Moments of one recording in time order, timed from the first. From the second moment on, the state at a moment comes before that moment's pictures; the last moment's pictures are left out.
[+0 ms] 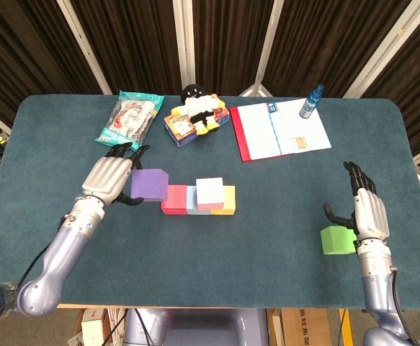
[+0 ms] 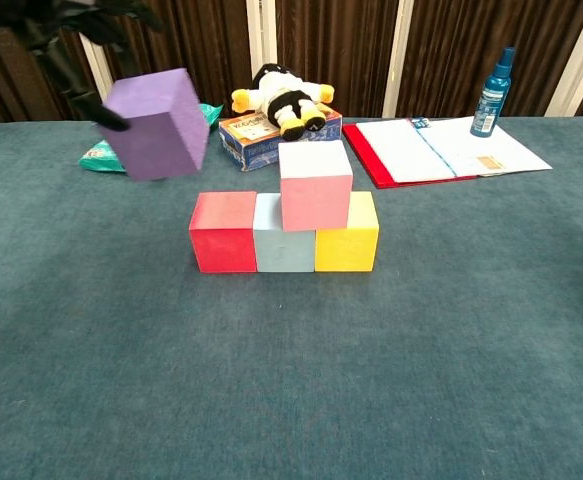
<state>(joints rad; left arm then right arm) -0.91 -1.15 -0.35 -2.04 0.51 1.08 0.66 0.35 -1.17 0.32 -1.97 -0.91 1.30 -0.10</state>
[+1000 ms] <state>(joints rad) -1.15 -1.33 -0.29 -1.89 0.26 1.11 0.79 0.37 -1.17 0.32 -1.96 -0.87 1.25 -0.06</state>
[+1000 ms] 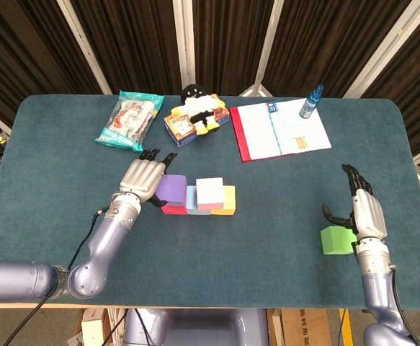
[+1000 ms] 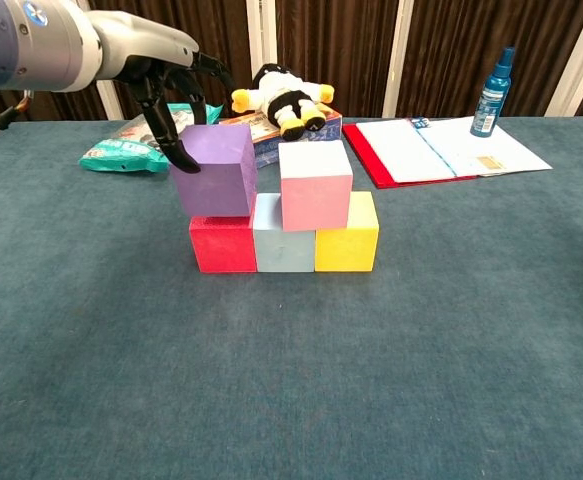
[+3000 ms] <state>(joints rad) -1.28 -1.38 -0.30 -1.80 0.11 1.09 0.79 0.37 -1.17 0.31 -1.97 -0.88 1.25 -0.05</state>
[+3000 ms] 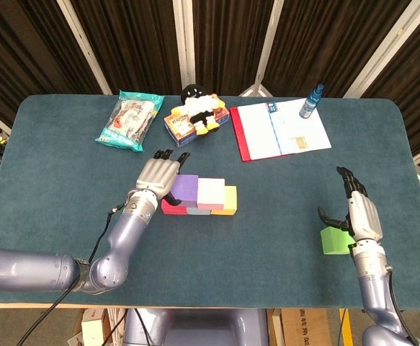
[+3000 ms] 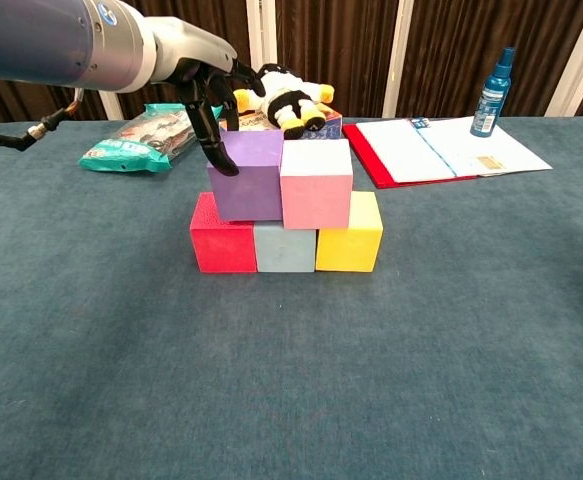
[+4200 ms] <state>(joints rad) -1.27 -1.35 -0.28 -1.82 0.11 1.08 0.77 0.37 -1.18 0.31 -1.97 -0.88 1.25 -0.04</state>
